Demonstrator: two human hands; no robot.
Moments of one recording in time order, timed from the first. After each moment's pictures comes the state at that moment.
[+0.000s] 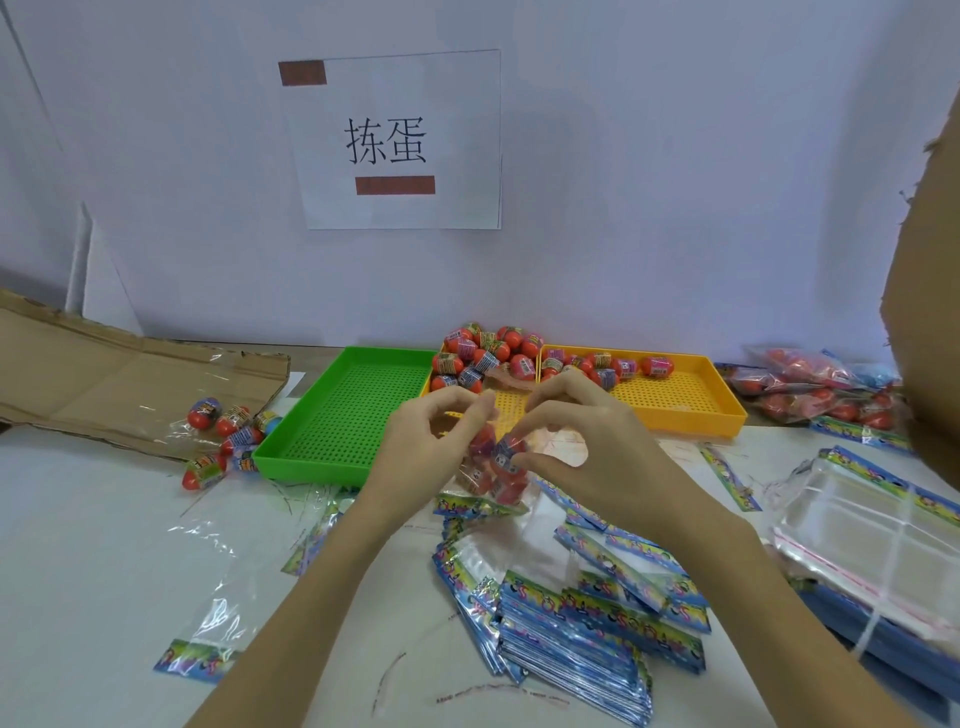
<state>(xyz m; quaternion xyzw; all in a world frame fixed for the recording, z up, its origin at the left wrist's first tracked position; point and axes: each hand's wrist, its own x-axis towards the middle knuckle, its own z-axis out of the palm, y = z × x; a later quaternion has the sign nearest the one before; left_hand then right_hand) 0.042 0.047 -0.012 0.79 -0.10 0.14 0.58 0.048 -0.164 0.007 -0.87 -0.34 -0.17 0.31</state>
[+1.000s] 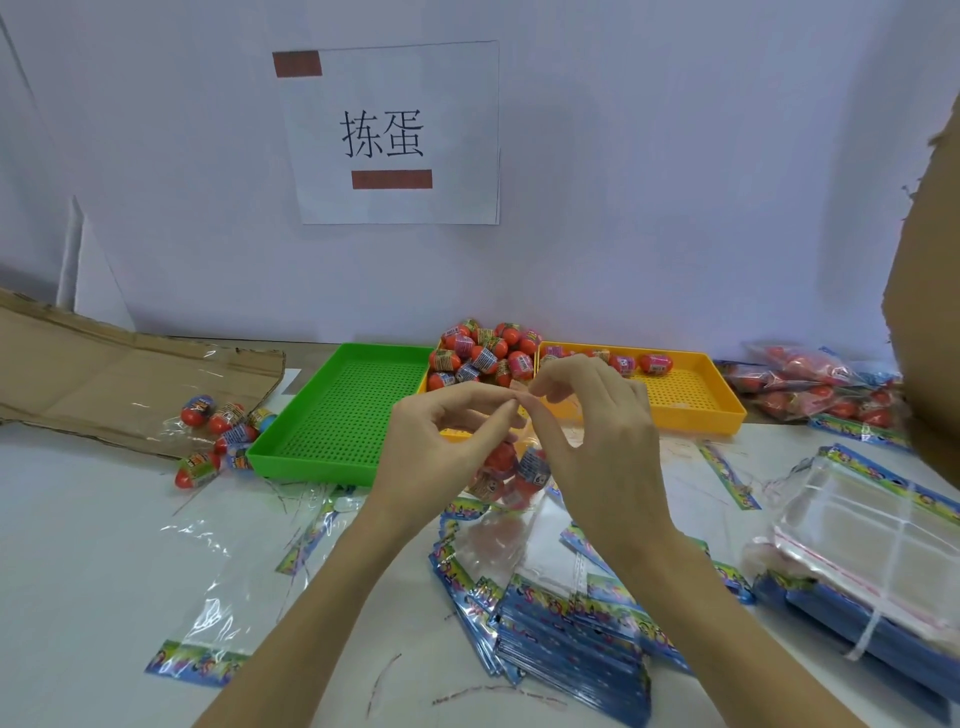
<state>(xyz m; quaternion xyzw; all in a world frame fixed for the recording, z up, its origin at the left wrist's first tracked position) 0.029 0.031 -0.004 0.77 -0.18 0.22 0.58 0.031 -0.136 0.001 -0.81 -0.23 -0.44 0.32</state>
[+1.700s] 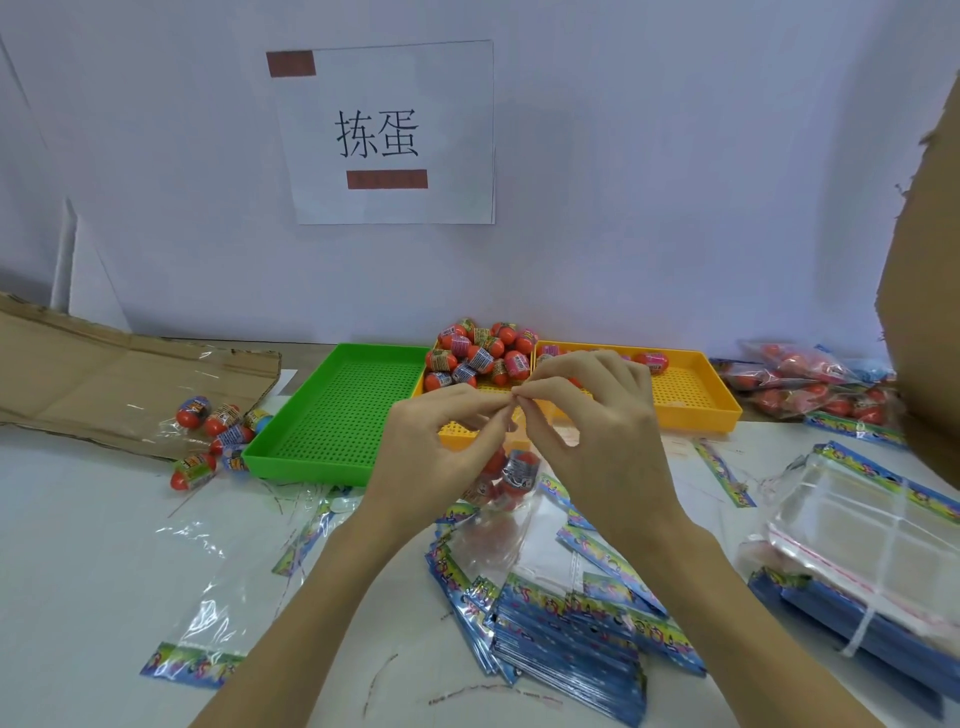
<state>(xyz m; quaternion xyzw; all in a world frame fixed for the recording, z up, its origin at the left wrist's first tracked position) 0.030 0.032 -0.004 0.79 -0.25 0.33 0.46 0.042 -0.147 0.003 -0.79 -0.28 -0.48 0.23</state>
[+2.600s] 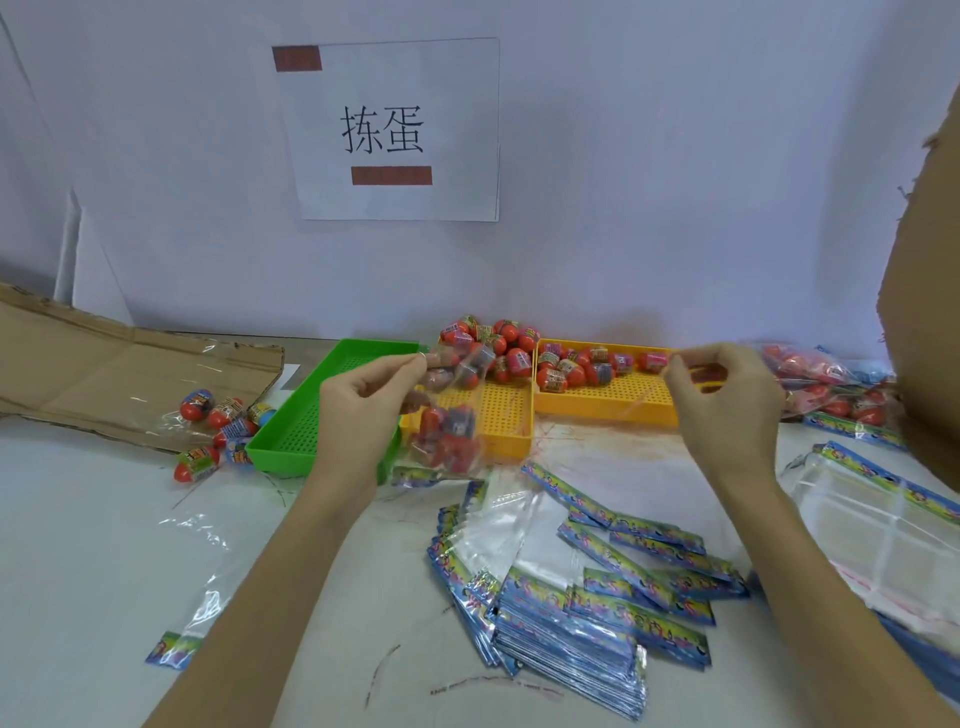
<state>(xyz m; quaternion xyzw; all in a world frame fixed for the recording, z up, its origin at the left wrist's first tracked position) 0.048 0.071 -0.001 0.66 0.01 0.22 0.72 0.080 -0.227 0.005 -0.83 0.02 -0.36 0.42</state>
